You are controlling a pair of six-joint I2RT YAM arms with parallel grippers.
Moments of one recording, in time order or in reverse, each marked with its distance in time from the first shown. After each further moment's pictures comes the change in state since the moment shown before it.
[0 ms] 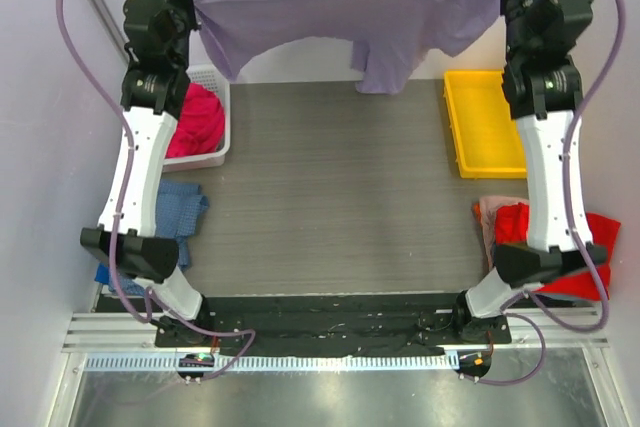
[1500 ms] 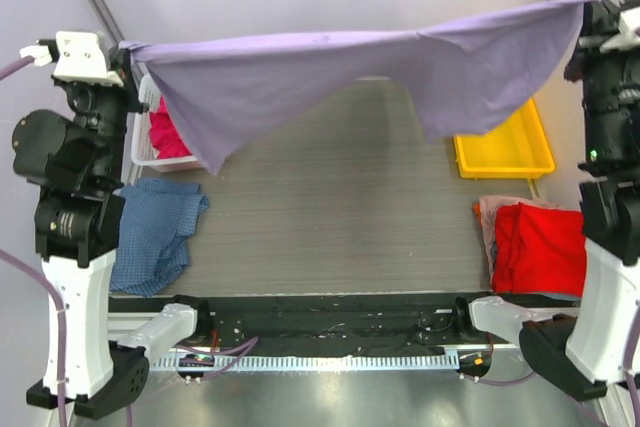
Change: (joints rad) left arm -0.010 -0.666 -0.385 -0.154 0.101 0.003; right arm 0.068 -0.457 -0.116 -0.182 -0.056 0.022
